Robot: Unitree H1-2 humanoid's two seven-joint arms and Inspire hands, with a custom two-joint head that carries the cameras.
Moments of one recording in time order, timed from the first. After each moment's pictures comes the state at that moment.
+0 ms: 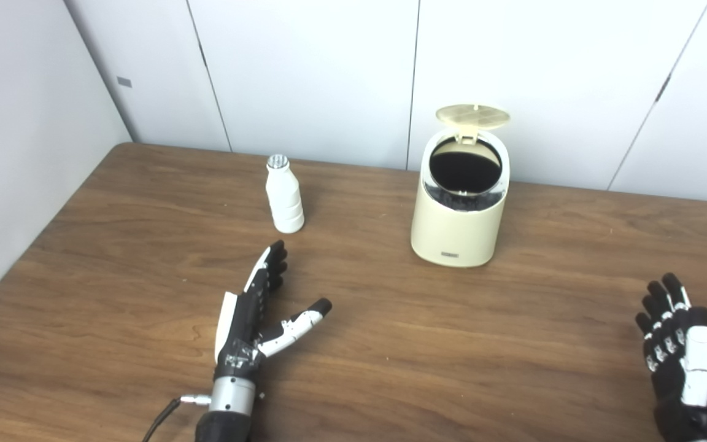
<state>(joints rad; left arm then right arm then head) 0.14 0.02 0.09 -0.26 0.20 -0.01 0.09 0.11 -0.11 -0.15 -0.28 0.16 0.16 0.07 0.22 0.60</state>
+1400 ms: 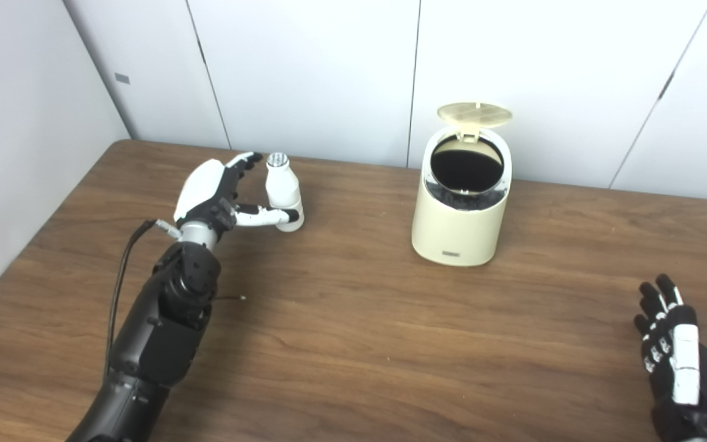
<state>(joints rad) -0.37 0.41 -0.04 0.05 0.53 0.39 -0.09 0.11 -0.12 -0.13 -0.28 0.10 0.17 0.05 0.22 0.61</state>
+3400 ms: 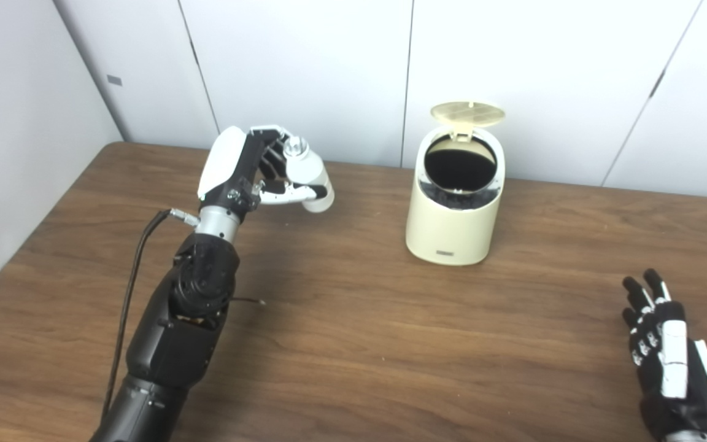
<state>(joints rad) -0.38 0.31 -0.04 -0.12 0.48 0.18 0.05 0.10 -0.12 -0.12 -0.23 0.12 0.12 0.05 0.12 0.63</state>
